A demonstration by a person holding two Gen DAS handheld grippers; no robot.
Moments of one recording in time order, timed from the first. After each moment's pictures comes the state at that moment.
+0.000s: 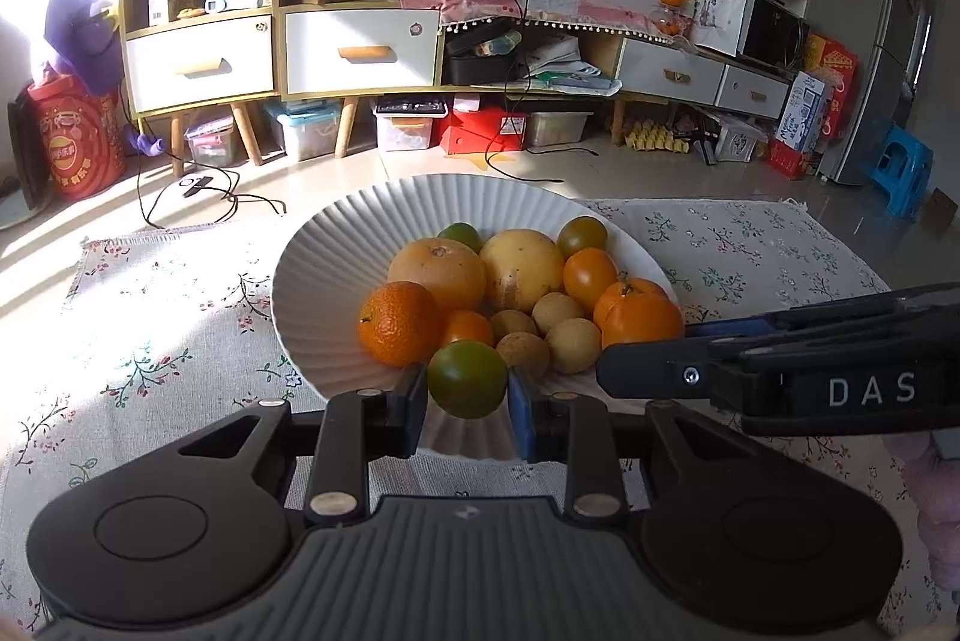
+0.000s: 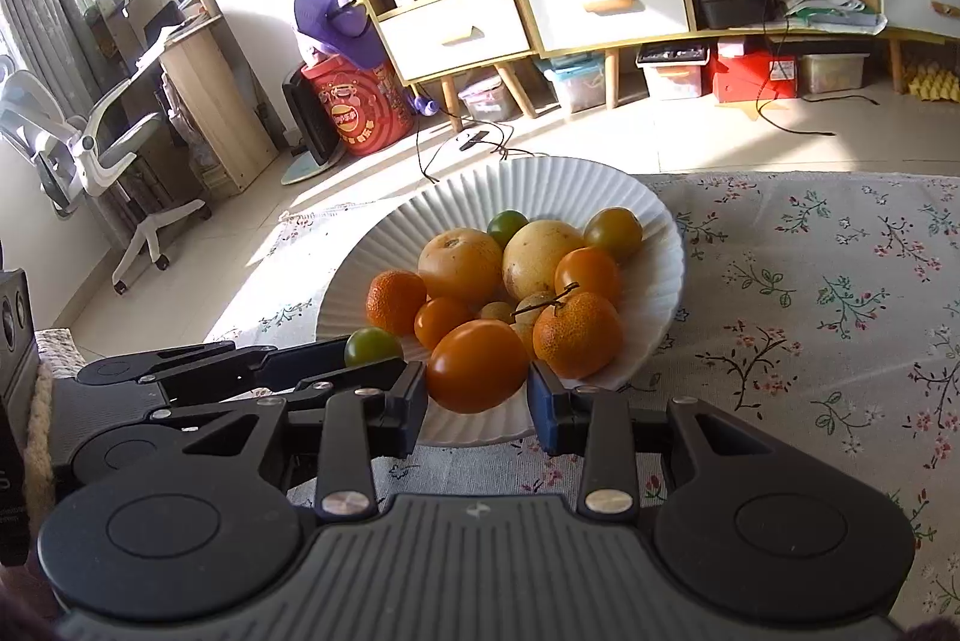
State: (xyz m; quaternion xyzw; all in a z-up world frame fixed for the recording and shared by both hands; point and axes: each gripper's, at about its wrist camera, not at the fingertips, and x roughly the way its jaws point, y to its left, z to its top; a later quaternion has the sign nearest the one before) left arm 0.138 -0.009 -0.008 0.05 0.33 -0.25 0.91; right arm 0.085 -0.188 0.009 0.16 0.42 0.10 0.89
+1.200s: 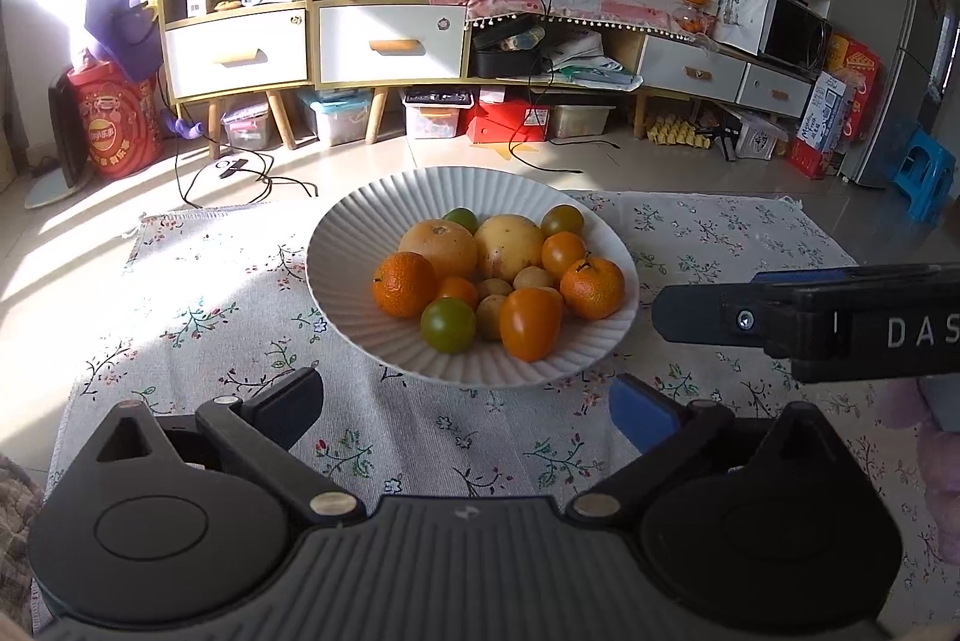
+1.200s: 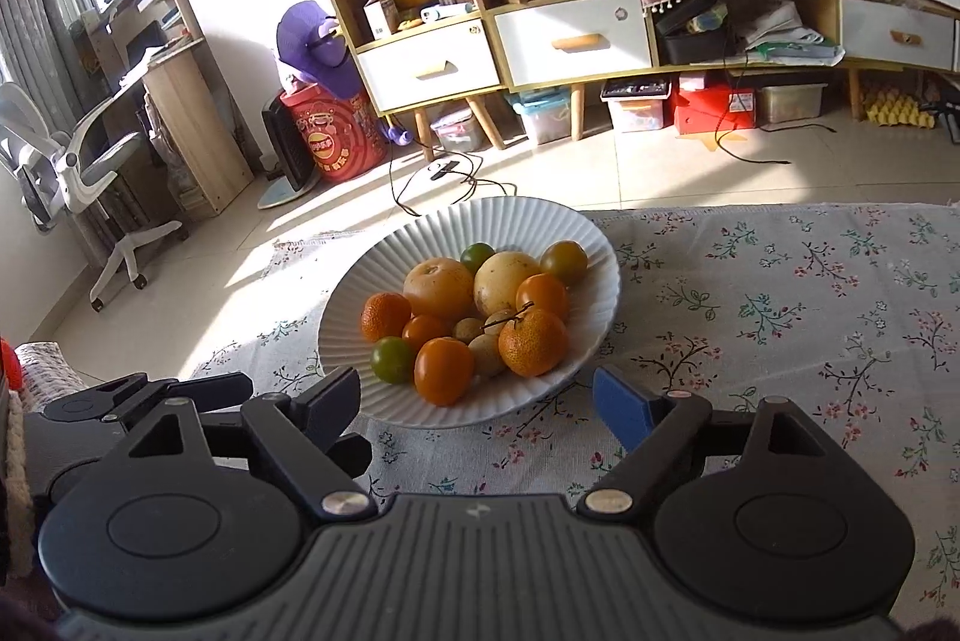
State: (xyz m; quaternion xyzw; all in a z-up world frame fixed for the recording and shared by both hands) left arm 0.090 0.000 0.023 0.04 0.35 -0.20 0.91; right arm 0.055 -0.192 0.041 0.13 0.40 0.06 0.91
